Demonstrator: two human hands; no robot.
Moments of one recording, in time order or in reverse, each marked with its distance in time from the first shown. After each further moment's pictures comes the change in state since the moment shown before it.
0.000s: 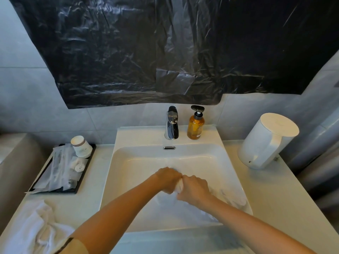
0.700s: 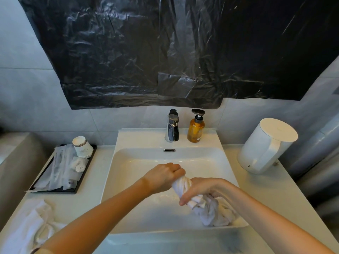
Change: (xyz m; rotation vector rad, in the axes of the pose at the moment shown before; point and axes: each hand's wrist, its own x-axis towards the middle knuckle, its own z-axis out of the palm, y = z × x) left_hand -0.027 -0.021 0.002 0.043 0.661 0.381; right_hand -0.009 0.025 -0.058 0.715 -0.761 -0.086
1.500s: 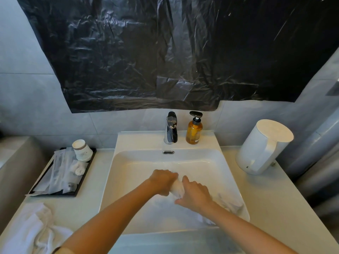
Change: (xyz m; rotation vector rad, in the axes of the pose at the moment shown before) left_hand 0.015 0.006 0.012 0.036 -0.553 -0.434; right_hand 0.044 0.030 0.042 -0.733 0.801 0.018
